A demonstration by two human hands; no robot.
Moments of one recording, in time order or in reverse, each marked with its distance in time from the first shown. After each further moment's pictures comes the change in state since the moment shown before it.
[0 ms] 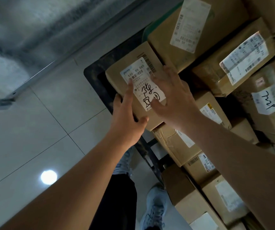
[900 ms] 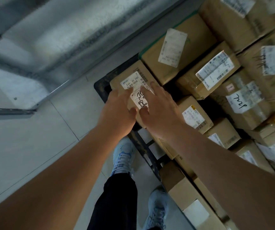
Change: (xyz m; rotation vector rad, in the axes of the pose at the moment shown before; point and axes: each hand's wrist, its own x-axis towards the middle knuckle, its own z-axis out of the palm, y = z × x) left_hand -0.046 0.066 -0.033 0.611 0.159 0.146; right_hand -0.063 -0.054 -0.028 -0.069 0.016 -0.026
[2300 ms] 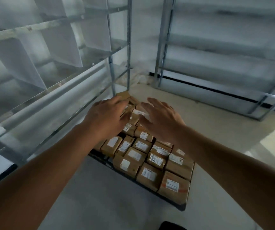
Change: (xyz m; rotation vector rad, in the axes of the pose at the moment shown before) left_hand -0.861 0.324 -0.241 0.638 0.337 0.995; right_hand -0.946 -0.076 -0.241 -0.194 0.781 0.042
